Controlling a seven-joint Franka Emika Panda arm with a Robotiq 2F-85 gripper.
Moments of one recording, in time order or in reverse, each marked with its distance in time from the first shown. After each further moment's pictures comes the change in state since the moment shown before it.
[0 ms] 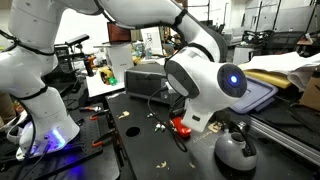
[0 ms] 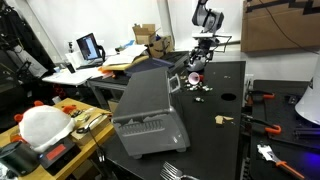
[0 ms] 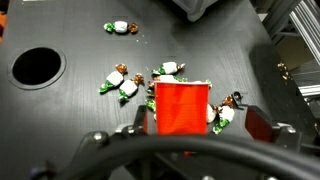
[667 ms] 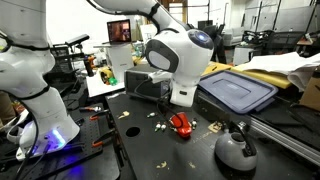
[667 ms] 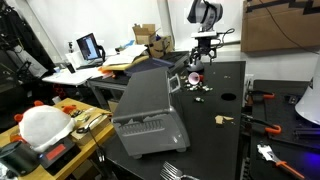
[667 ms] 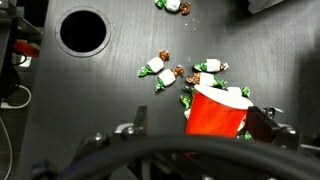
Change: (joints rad) arm 0.132 -0.250 0.028 -0.276 -0.304 0.297 -0.011
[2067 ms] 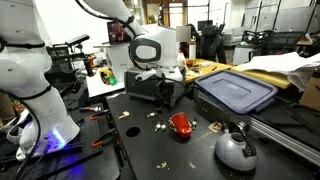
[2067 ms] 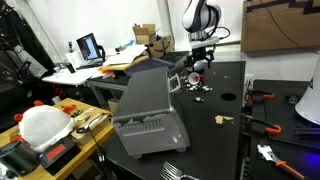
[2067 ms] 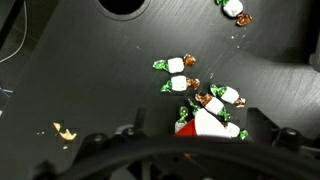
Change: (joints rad) arm 0.133 -0.173 0.121 -0.268 -0.449 0.382 0.030
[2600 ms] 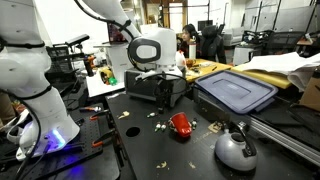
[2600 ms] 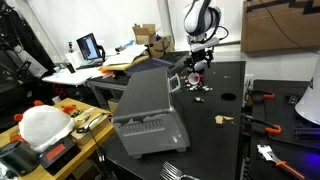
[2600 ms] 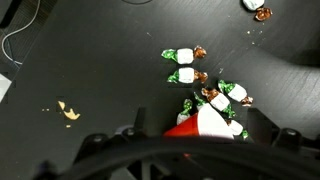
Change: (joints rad) arm 0.024 0.000 0.000 -0.019 -0.149 0.052 0.054
